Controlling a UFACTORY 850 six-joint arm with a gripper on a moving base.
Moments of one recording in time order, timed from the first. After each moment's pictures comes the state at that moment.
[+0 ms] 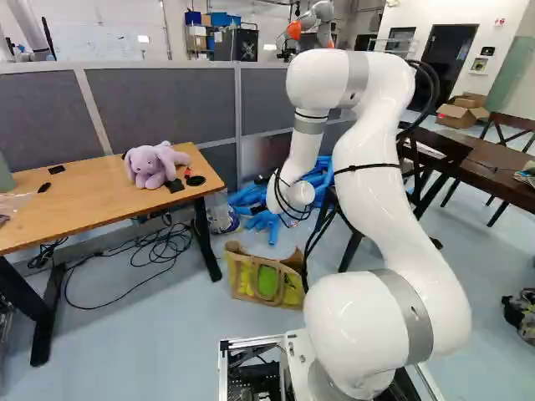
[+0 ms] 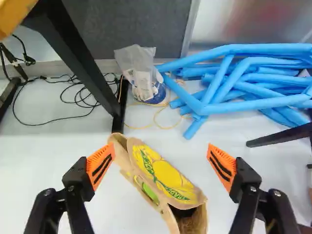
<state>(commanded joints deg) 0.4 -44.0 -48.9 -22.3 39.1 0.0</state>
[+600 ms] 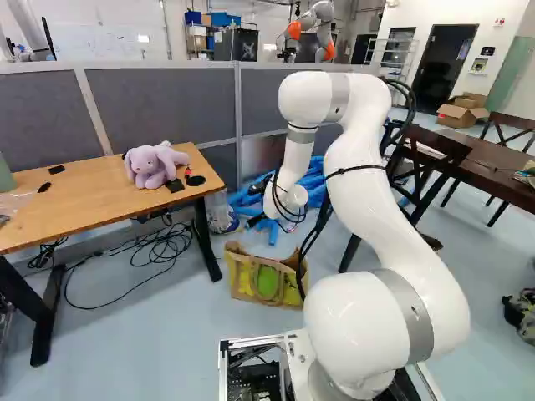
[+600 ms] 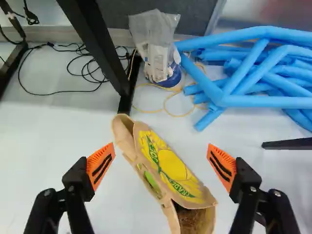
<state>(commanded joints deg) 1.2 -51.2 -54.7 -29.3 33.1 0.0</state>
